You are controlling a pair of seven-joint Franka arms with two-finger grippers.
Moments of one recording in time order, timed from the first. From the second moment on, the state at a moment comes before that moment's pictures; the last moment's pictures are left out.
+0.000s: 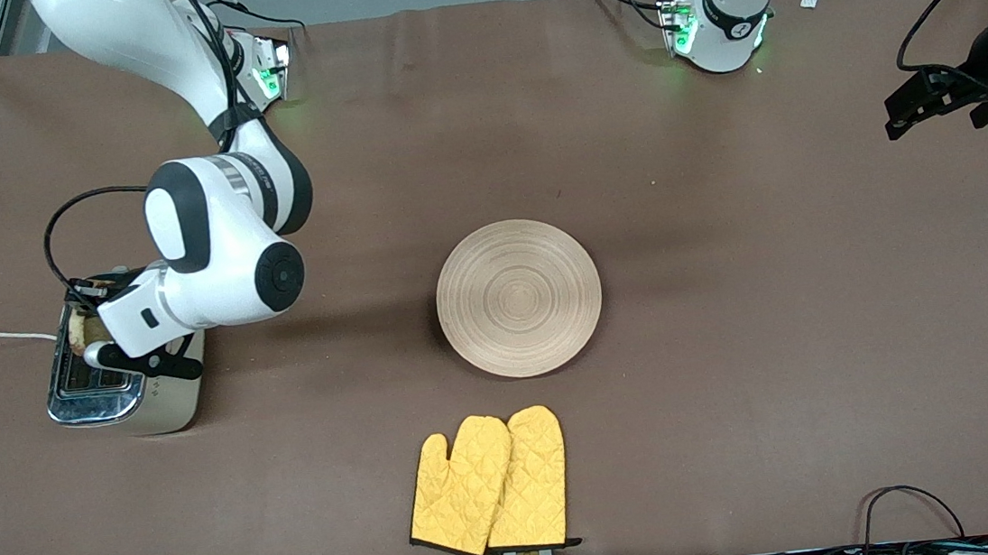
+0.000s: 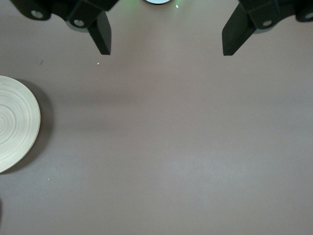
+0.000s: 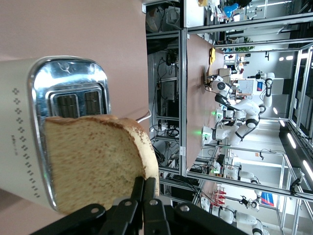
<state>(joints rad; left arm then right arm) 0.00 -0.05 -0.08 -1.59 0.03 1.50 -0.07 0.45 0.47 -0.06 -1.47 -0.92 1.29 0.54</state>
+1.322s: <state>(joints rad) 0.00 -0.08 -0.07 -1.62 0.03 1.52 -0.07 0.34 0.46 -0.06 -1.54 -0.93 1.41 0.53</state>
